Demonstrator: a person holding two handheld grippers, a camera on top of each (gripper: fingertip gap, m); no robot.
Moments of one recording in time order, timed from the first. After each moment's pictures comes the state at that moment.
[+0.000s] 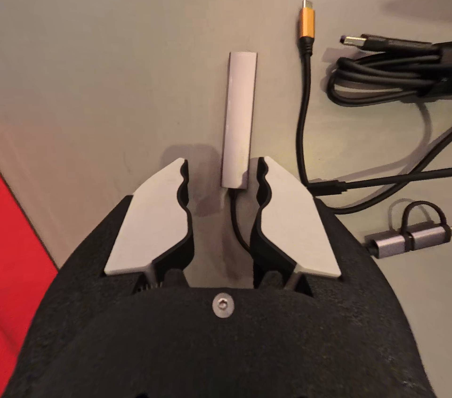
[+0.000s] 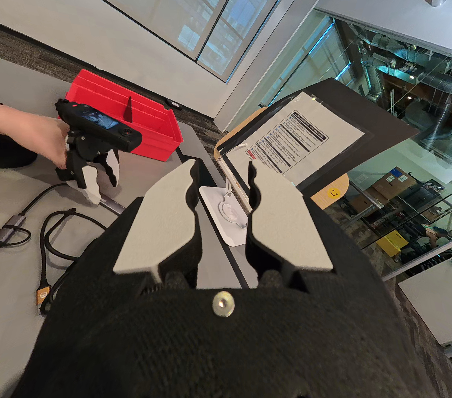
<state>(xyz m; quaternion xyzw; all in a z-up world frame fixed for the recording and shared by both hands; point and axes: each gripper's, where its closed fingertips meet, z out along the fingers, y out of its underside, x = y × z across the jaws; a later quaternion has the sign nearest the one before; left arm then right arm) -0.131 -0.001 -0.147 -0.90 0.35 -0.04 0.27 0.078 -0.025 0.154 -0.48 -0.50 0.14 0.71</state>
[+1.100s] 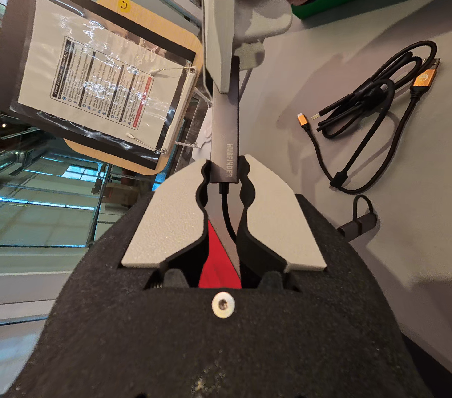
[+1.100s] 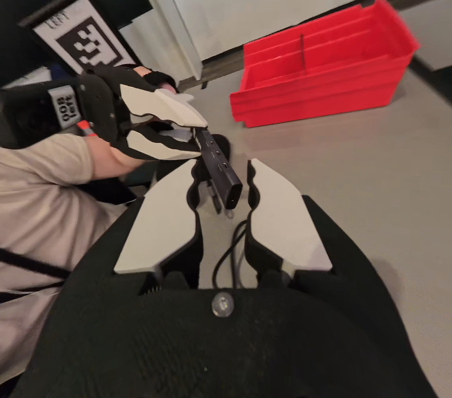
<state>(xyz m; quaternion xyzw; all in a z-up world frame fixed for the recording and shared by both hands) -0.109 -0.066 0.020 -0.61 0.54 0.18 0.55 -0.077 -0.039 0.031 -0.62 -0.51 0.52 0.29</state>
